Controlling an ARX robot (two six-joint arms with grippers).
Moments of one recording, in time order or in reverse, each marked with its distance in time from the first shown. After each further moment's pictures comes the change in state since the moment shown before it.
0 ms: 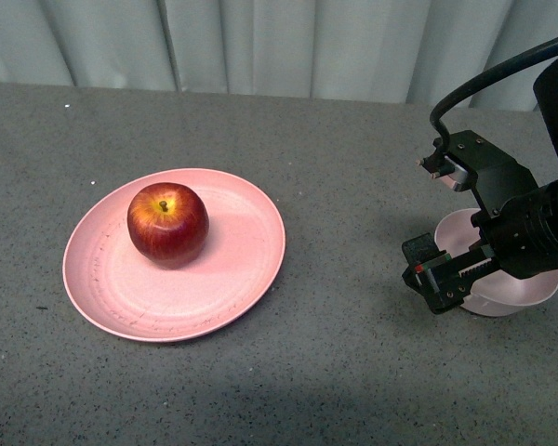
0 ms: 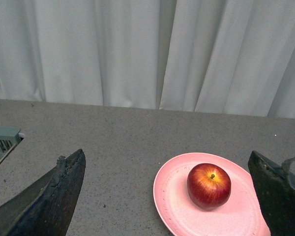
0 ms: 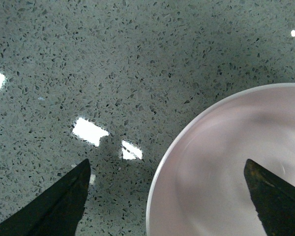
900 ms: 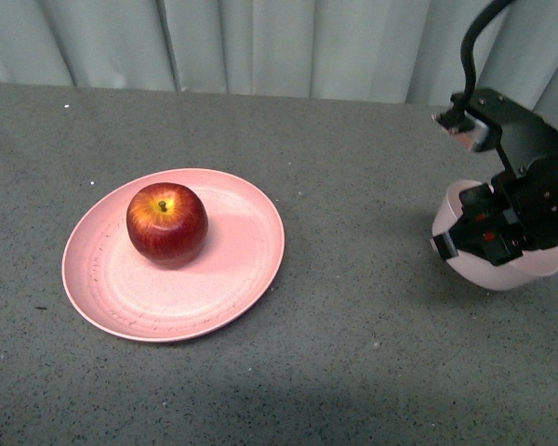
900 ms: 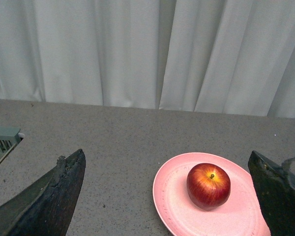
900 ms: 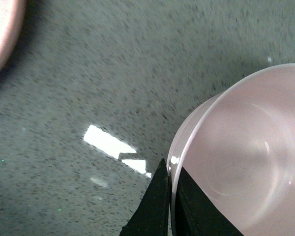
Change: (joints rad) left arm 0.000 0.000 0.000 0.000 0.000 0.000; right arm 0.005 -0.141 0.002 -0.107 -0.056 0.018
